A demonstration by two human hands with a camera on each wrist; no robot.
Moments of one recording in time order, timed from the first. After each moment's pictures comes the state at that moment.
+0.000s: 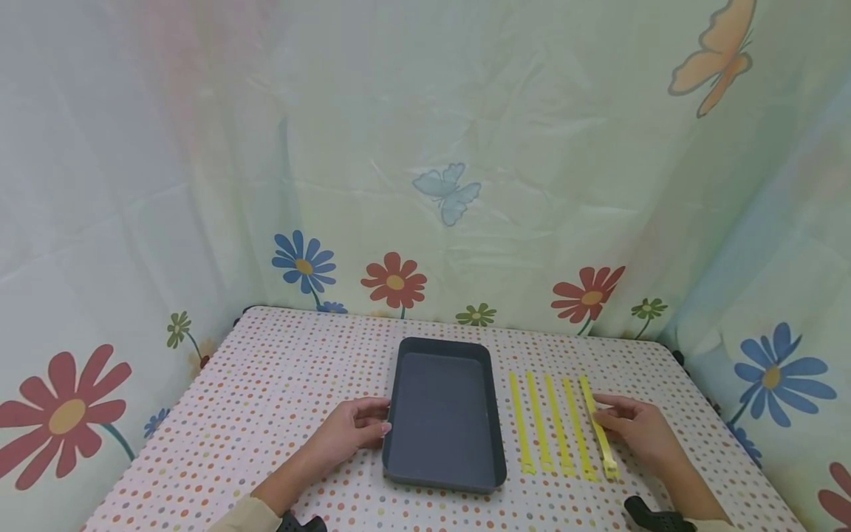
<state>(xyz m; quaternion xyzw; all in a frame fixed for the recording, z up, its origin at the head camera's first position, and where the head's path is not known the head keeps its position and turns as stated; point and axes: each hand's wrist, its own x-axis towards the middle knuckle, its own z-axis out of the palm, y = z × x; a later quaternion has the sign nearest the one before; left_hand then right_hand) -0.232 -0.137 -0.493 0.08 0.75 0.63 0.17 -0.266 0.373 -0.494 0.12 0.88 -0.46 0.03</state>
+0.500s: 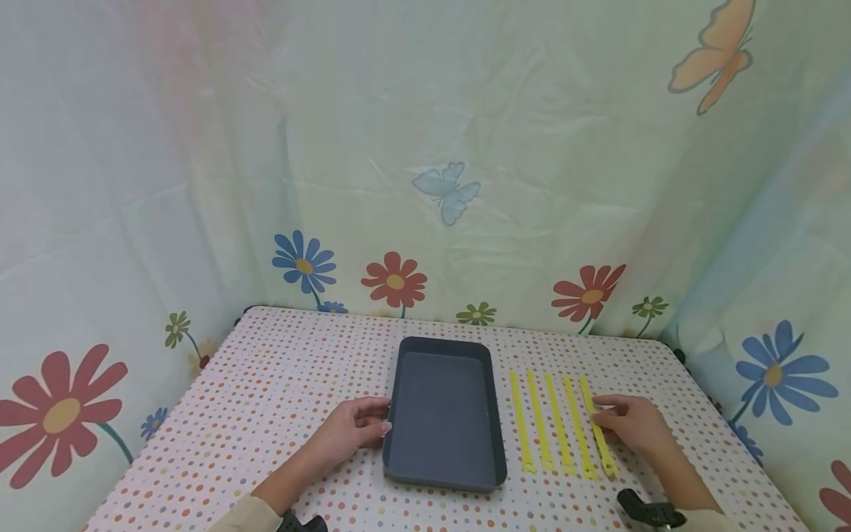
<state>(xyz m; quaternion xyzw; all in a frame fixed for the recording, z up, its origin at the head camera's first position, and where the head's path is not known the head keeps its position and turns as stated) -0.233 -0.138 -0.494 0.08 0.76 0.63 0.17 -0.272 0.360 -0.482 0.14 0.92 -0.37 0.04</state>
